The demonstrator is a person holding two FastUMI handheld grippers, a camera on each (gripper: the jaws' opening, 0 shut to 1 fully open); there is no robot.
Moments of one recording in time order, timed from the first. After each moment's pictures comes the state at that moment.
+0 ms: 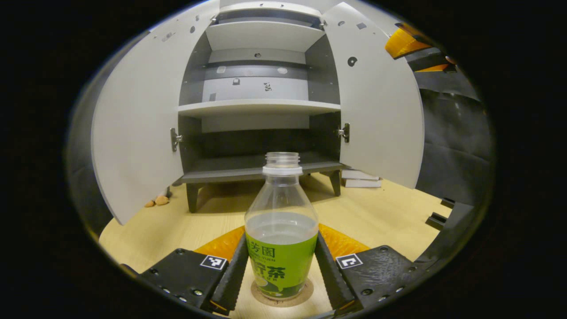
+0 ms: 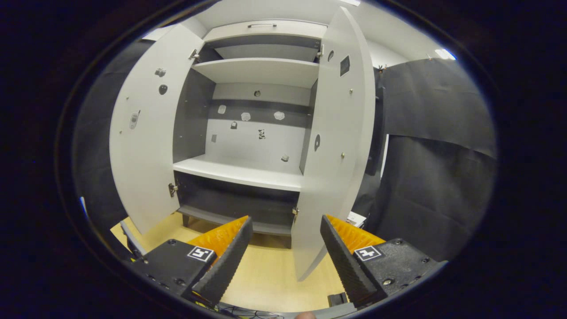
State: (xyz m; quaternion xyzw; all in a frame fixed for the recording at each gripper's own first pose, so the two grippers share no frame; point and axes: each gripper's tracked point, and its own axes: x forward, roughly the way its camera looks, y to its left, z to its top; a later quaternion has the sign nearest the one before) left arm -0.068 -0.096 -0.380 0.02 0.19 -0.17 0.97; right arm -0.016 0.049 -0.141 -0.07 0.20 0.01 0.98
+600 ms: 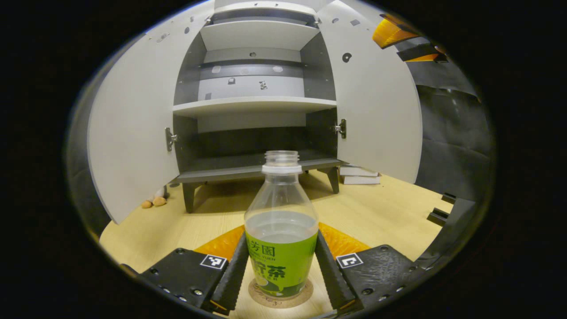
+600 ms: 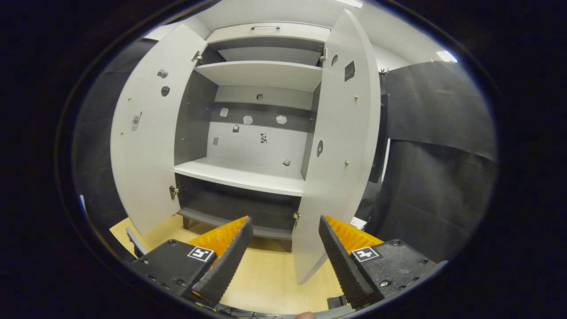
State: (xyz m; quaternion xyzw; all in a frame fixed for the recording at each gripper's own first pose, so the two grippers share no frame) left arm -0.067 -0.103 -0.384 0.03 0.18 -0.18 0.97; right arm -0.012 0.052 -0.136 -0.08 0.19 0.01 0.98
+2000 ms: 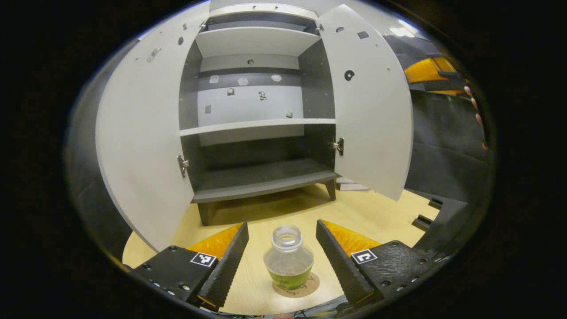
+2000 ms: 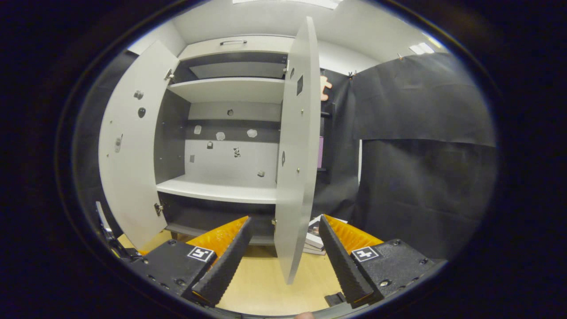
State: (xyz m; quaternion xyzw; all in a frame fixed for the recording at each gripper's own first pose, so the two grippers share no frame) left arm -0.072 -0.069 -0.288 0.04 0.19 -0.18 0.96; right arm -0.032 0.010 -0.100 -0.03 0.13 -0.05 0.99
